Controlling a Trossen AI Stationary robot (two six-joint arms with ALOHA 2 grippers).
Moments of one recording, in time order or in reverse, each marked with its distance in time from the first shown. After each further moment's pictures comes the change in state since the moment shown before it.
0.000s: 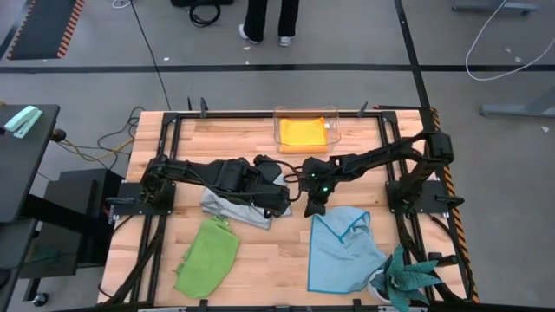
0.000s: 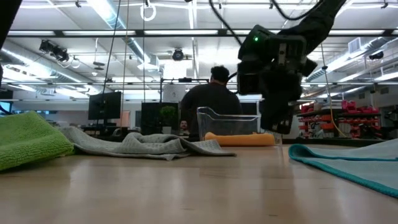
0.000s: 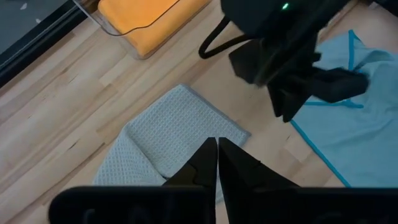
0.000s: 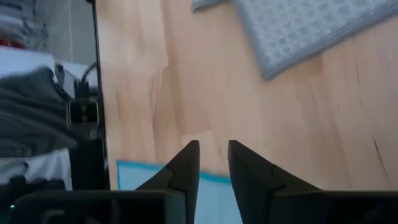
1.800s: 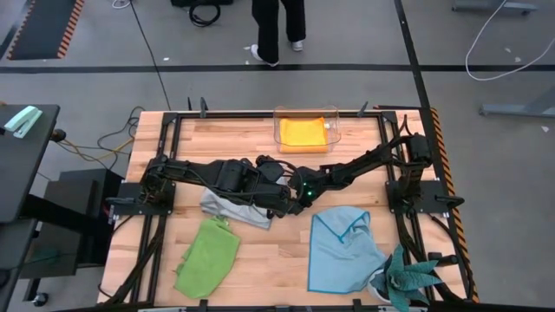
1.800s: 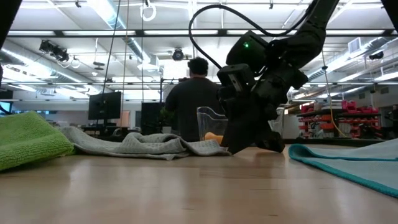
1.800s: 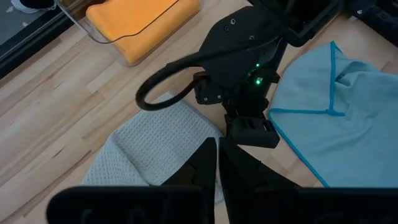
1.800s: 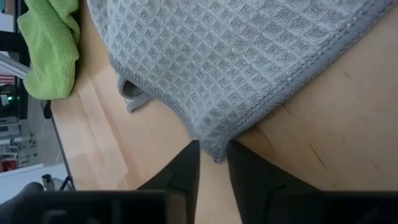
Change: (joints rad) left arm 0.000 0.001 0.000 0.057 0.000 0.010; right arm 0.065 0.192 0.039 0.255 0.294 0.452
